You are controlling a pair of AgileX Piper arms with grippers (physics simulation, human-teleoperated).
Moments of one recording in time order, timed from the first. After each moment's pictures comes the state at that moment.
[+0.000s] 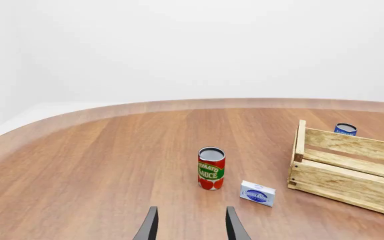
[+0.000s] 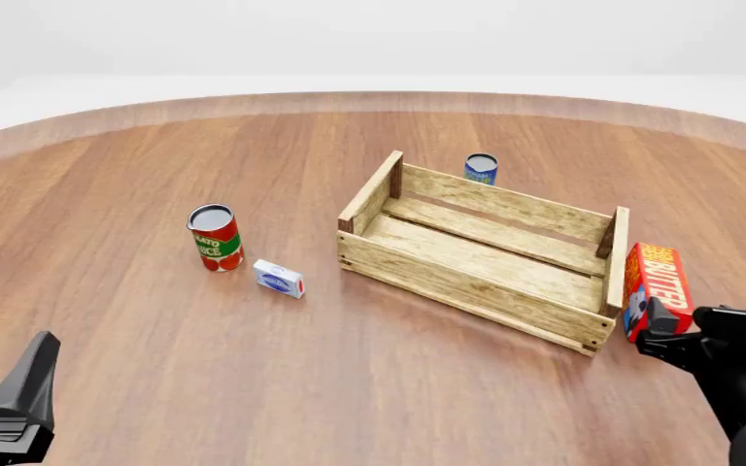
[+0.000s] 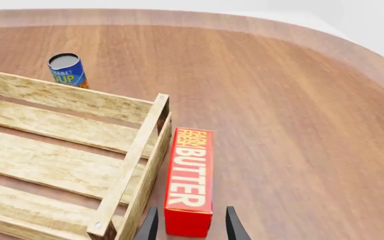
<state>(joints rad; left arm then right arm) 0.00 0.01 0.00 0.00 0.00 -0.25 1.62 -0.12 -1.15 -0.07</state>
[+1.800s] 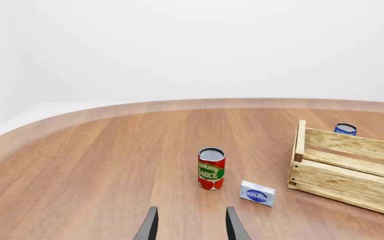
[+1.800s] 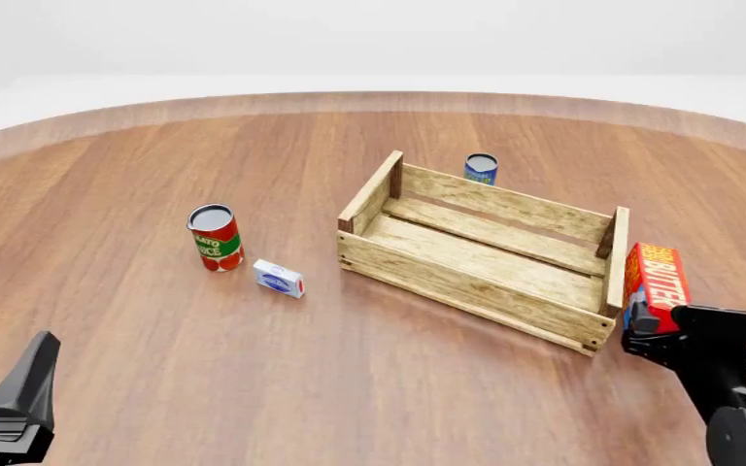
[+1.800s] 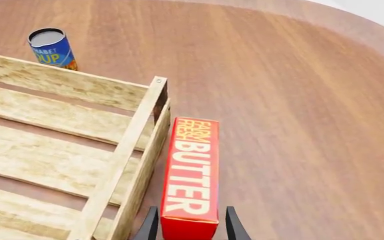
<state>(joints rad) 0.00 0.01 0.00 0.00 0.00 -0.25 1.84 -0.21 -1.20 -0.08</state>
